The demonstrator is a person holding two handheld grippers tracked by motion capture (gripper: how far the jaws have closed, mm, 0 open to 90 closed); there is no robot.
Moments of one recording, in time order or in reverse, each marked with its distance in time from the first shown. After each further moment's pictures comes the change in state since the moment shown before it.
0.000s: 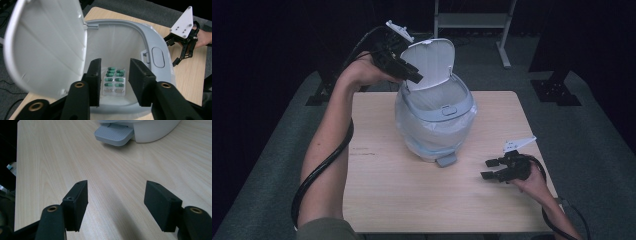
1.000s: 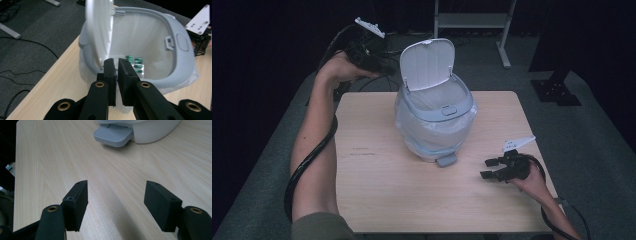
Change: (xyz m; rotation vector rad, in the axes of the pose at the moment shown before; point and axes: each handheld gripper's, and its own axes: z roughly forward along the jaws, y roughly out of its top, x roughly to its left) left arm 0.047 -0.038 -0.025 -0.021 0.037 -0.079; right arm 0.000 0.002 0.002 0.001 -0.003 0.002
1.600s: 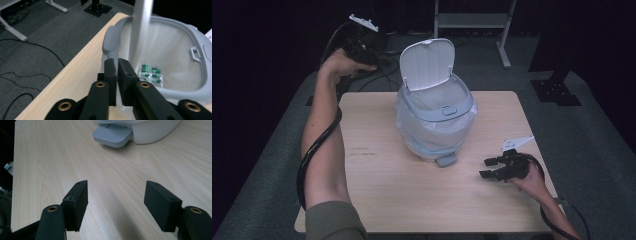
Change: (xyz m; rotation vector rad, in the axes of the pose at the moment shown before) left arm 0.039 -0.007 0.014 -0.076 0.025 -0.056; right arm -0.001 0.002 0.002 0.005 -0.003 -0.006
